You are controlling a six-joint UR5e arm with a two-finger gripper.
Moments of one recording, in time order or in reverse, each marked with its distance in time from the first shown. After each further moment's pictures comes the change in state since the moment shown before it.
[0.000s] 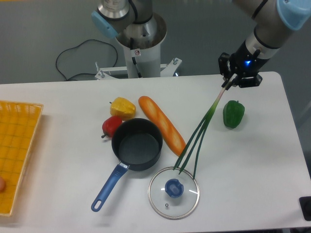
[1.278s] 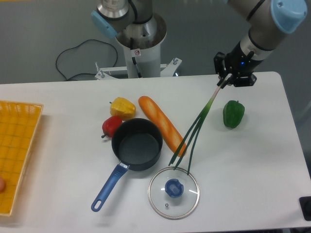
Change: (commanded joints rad) arm -0.041 0.041 -0.034 -0.035 0.018 -0.011
